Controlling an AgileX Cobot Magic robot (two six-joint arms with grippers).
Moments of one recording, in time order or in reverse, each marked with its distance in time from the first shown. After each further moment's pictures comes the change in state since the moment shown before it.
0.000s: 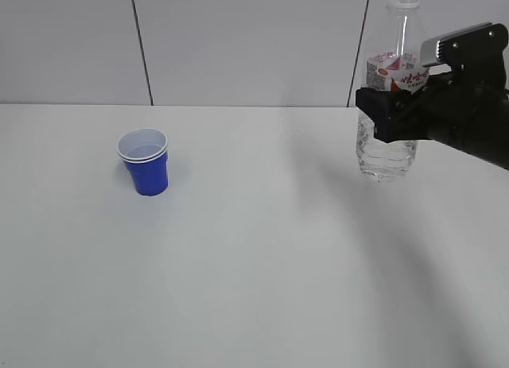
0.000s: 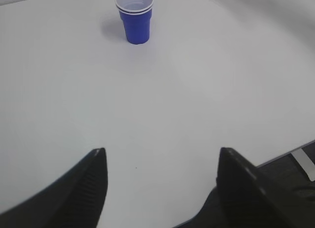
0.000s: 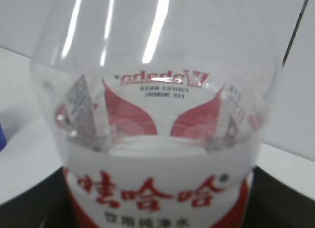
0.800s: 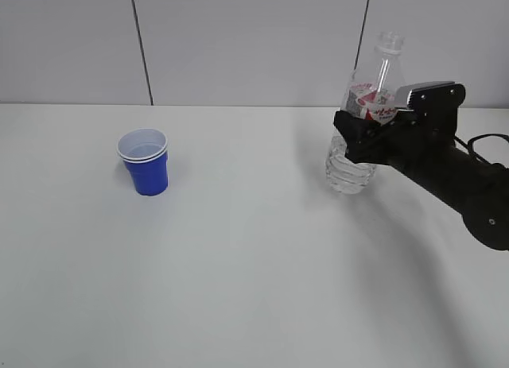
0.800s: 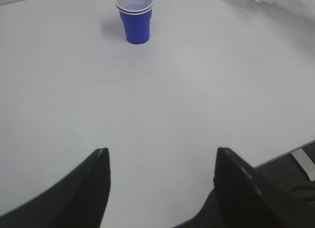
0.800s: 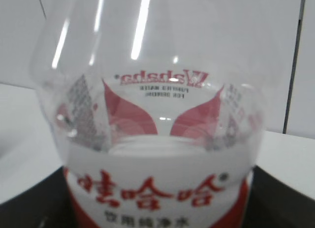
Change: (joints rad) left arm 0.000 0.000 0.000 0.000 0.000 0.000; right arm 0.000 0.410 -0.106 0.127 -0.401 -0.032
